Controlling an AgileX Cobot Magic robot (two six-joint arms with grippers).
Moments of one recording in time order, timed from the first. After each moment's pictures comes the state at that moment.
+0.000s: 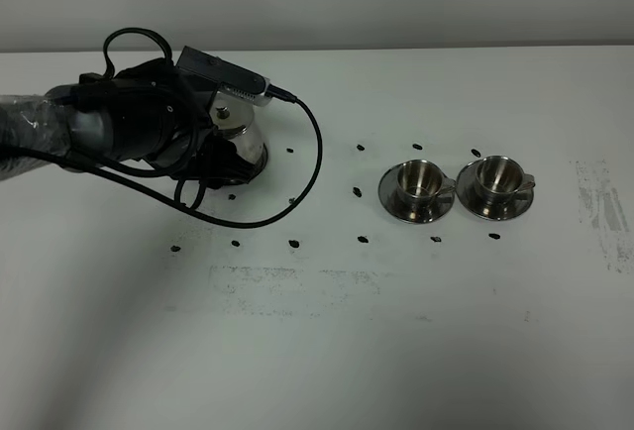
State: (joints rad) left arm -0.48 2.01 -1.30 0.71 0.56 -0.62; right arm -0.05 0.06 -0.52 -0.04 1.11 -0.07
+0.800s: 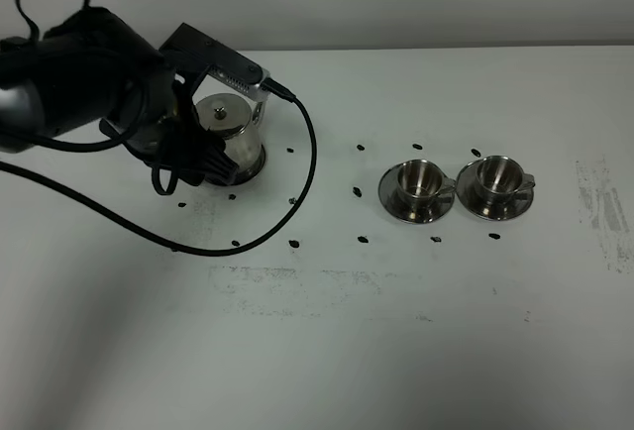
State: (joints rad) left arm -0.46 1.84 -1.32 0.37 0.71 -0.08; right arm -0.05 0.06 -0.52 -0.04 1.11 -0.07
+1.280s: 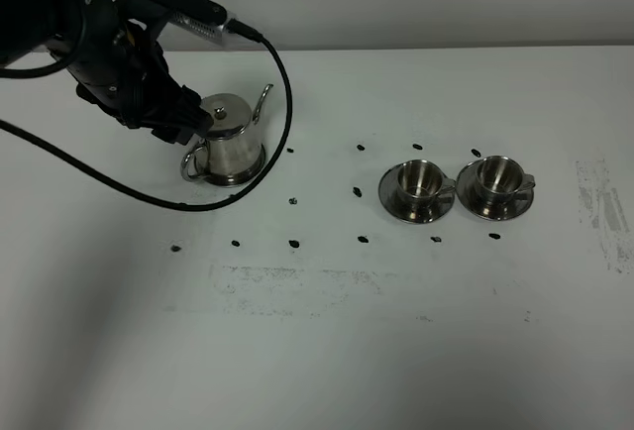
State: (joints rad) left arm -0.32 1.89 -1.51 0.09 0.82 0.21; right arm -0.05 0.06 -0.52 -0.04 1.11 -0.07
